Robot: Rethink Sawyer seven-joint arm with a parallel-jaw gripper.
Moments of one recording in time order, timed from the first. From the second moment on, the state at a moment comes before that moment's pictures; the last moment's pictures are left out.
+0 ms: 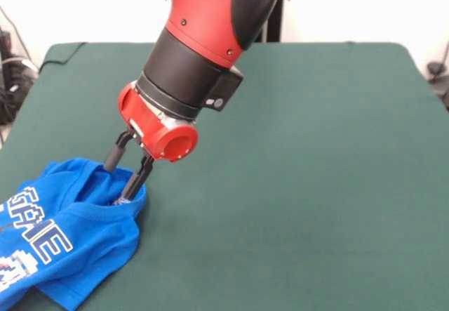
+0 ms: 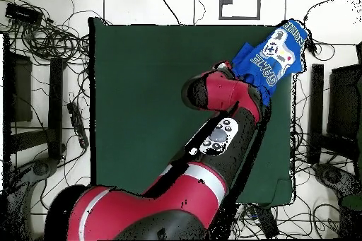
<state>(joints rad) 0.08 -0.12 -0.64 1.15 0.13 0.26 2.69</state>
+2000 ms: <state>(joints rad) 0.05 0.04 -0.67 1.16 0.13 0.13 2.69</state>
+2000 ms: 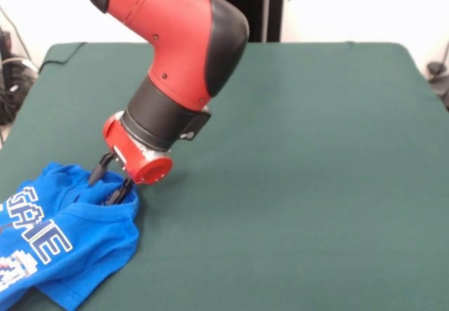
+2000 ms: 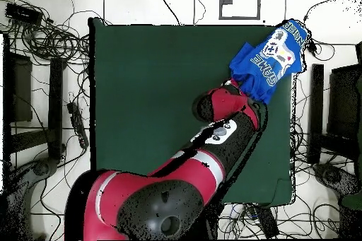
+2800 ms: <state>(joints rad) 0.00 -0.12 -0.49 1.29 0.04 0.13 2.69</state>
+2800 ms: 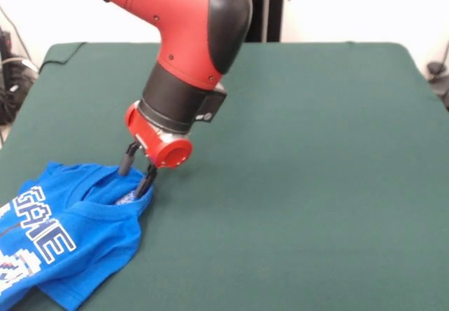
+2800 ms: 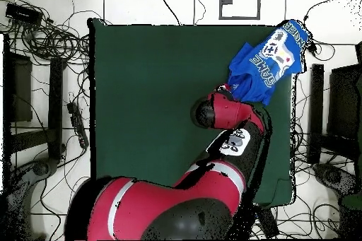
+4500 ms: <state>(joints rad) 0.11 -0.22 -0.37 1.38 0.00 0.25 2.69</state>
